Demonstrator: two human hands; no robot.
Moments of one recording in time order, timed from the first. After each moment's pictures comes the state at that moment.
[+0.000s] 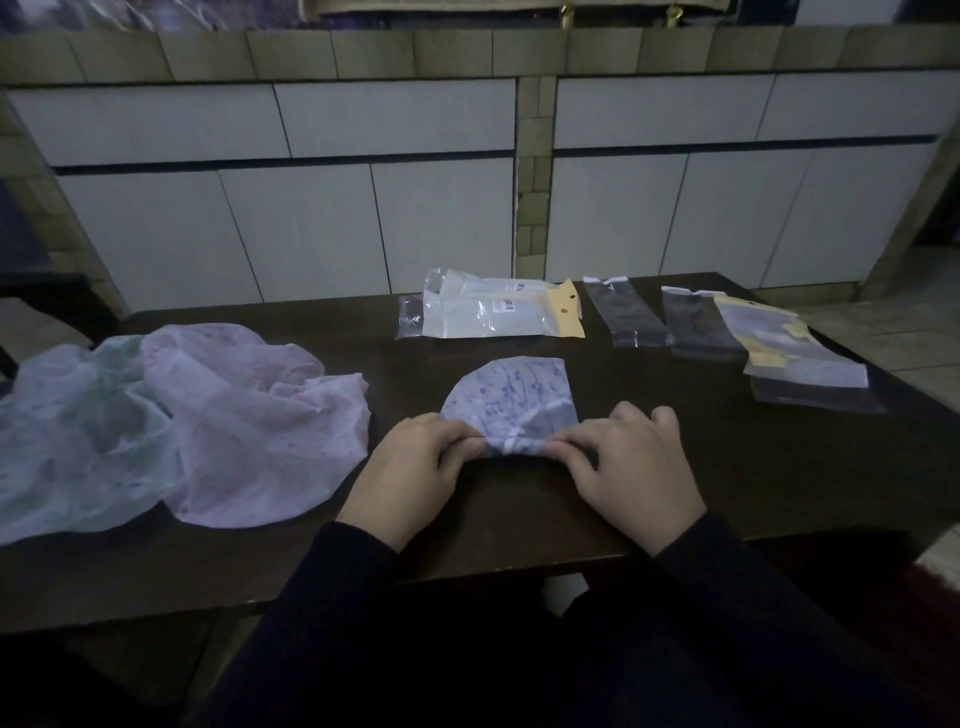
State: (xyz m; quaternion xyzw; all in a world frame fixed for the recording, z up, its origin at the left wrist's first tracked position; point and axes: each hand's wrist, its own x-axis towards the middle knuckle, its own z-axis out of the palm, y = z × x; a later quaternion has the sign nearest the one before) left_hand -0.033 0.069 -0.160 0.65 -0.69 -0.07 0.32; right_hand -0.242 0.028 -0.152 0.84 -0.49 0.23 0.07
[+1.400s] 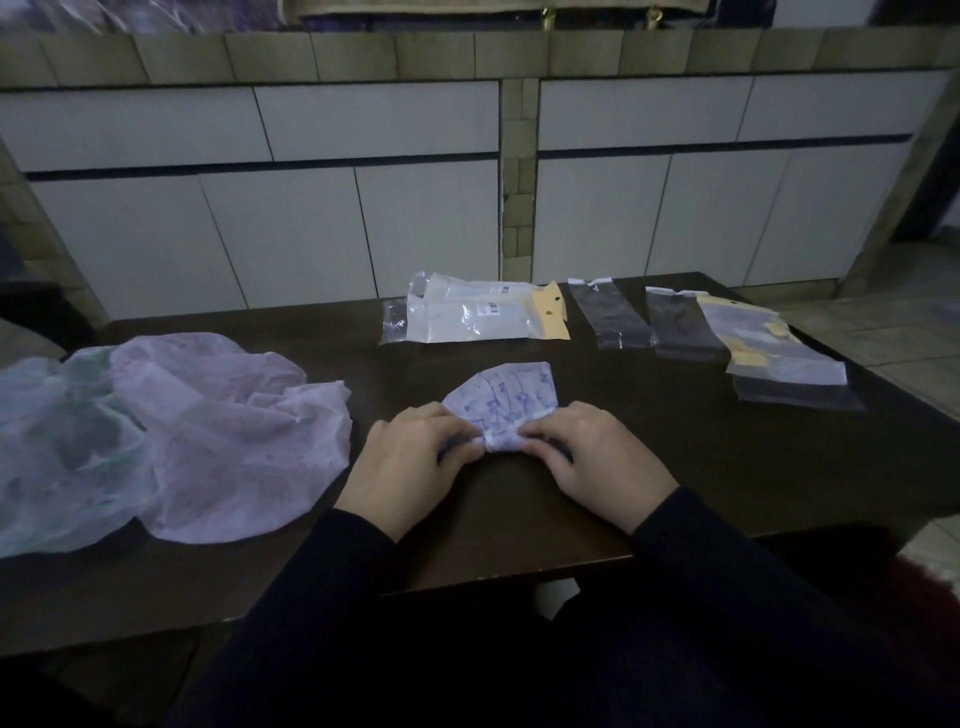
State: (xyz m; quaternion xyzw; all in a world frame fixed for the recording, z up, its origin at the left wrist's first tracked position) left_hand -0.038 0.053 -0.156 0.64 -0.72 -0.01 0.27; right_hand -0.239 0.003 -0.157 0.88 -0.38 0.28 -0.05
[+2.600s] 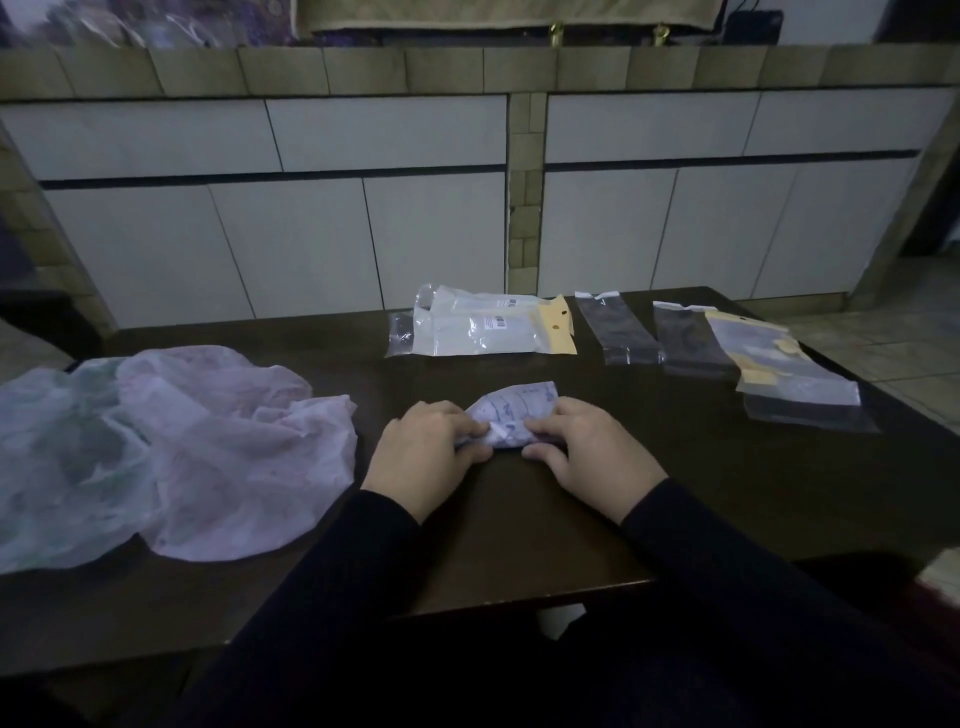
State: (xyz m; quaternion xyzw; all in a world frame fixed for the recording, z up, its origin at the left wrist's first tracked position) left_hand -0.038 0.023 -0.154 0.68 -0.70 0.00 0.22; right_hand -0.225 -0.020 -0.147 0.87 -0.45 0.20 -0.08
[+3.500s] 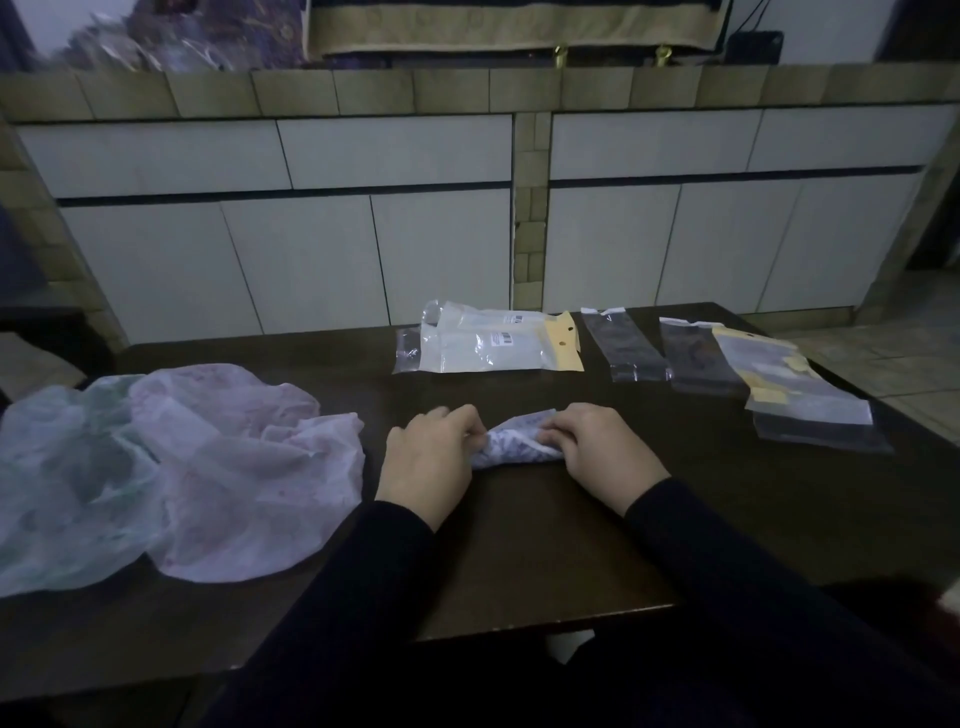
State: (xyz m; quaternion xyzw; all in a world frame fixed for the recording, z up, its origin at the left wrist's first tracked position) left_hand -0.043 0.020 -0.141 0.72 -0.66 -0.01 0.23; right_hand -0.220 -0.039 -0.138 0.84 -0.48 0.20 -0.13
